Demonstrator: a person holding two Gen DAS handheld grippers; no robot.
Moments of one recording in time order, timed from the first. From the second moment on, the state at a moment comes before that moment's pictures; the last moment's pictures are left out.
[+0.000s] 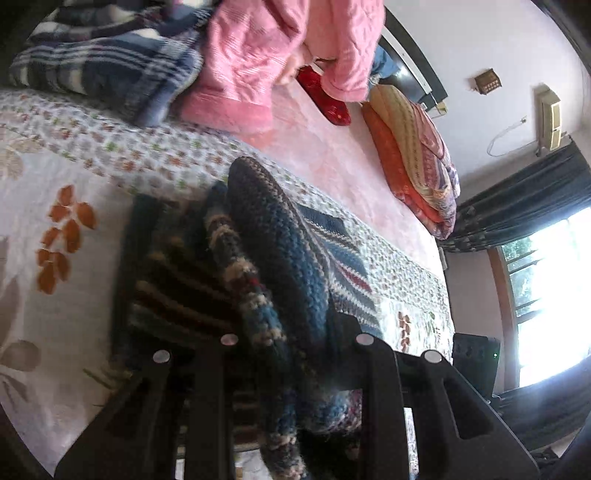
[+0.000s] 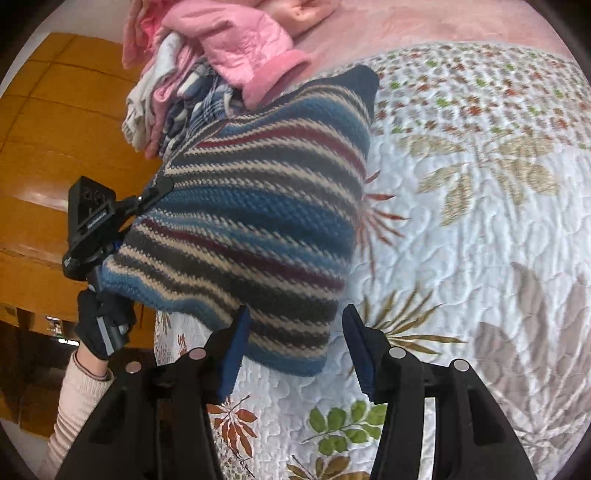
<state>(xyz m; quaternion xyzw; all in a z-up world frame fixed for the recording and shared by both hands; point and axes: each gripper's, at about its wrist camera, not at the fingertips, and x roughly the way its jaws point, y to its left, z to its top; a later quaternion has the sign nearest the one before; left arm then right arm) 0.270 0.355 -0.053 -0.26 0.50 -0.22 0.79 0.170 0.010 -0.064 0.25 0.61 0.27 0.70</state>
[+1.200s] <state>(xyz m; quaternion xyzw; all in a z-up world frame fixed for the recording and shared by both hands) 0.188 0.373 -0.067 -0.11 0.59 -0.14 0.79 0.154 0.074 -0.087 0.18 0.64 0.28 0.70</state>
